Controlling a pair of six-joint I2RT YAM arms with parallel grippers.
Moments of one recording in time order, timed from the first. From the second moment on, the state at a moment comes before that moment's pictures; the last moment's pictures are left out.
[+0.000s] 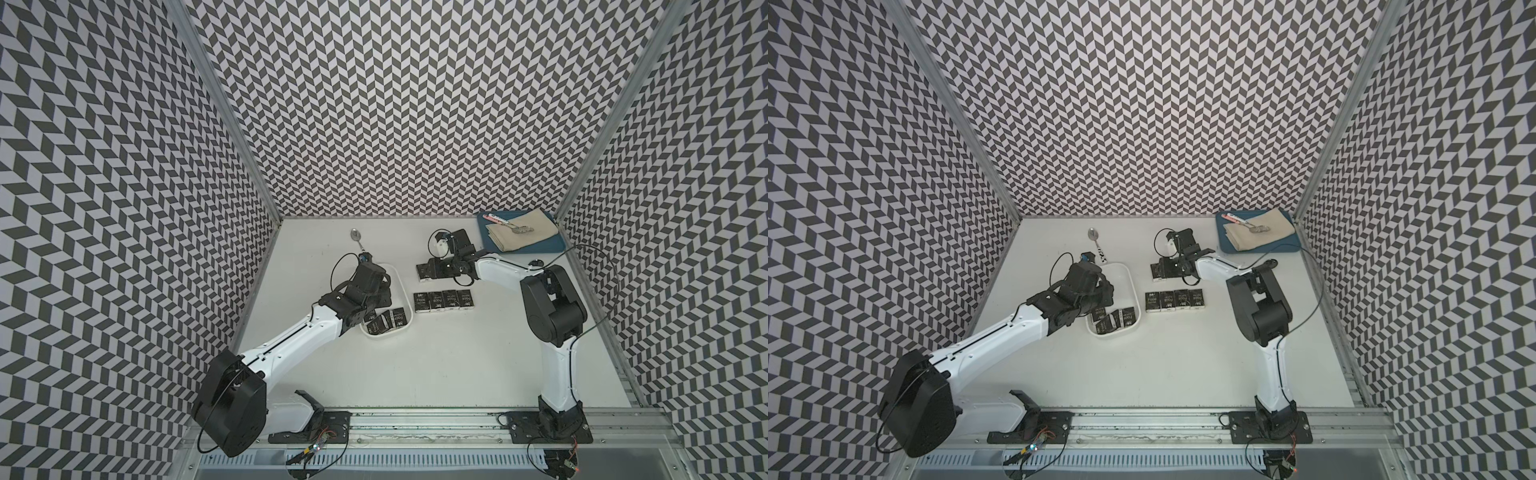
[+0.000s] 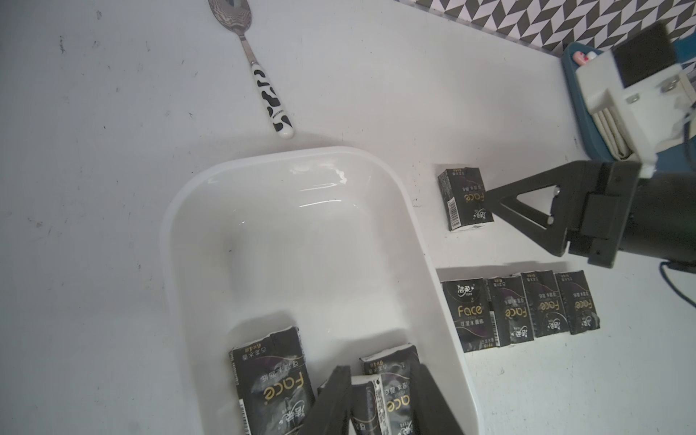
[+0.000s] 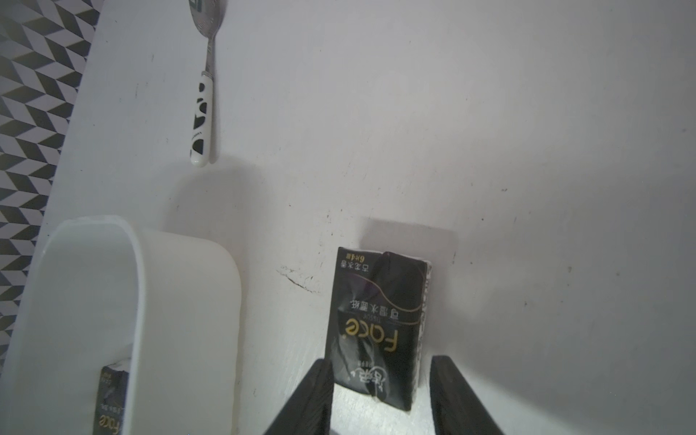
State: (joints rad) left arm -0.60 1.31 0.88 -0.35 -0.19 -0.60; right arm 0.45 2.10 1.46 -0.26 -0.29 0.31
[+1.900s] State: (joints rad) left arm -0.59 1.24 0.88 -0.36 -0.13 -0.59; right arm 0.24 1.88 1.17 -0.33 0.05 0.23
